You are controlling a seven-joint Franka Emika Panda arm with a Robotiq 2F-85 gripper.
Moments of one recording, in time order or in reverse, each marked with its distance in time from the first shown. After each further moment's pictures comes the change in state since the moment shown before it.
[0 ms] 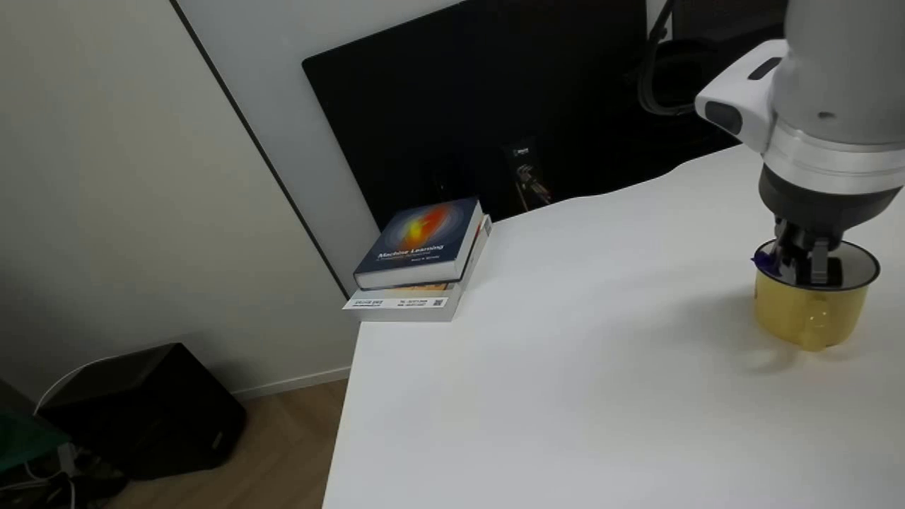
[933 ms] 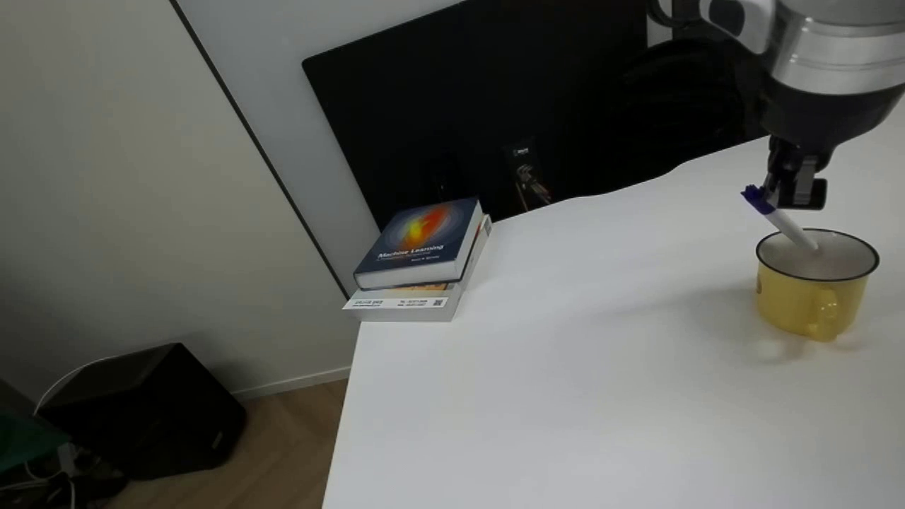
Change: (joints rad) arm -0.019 -0.104 0.000 0.002 0.081 0.001 -0.018
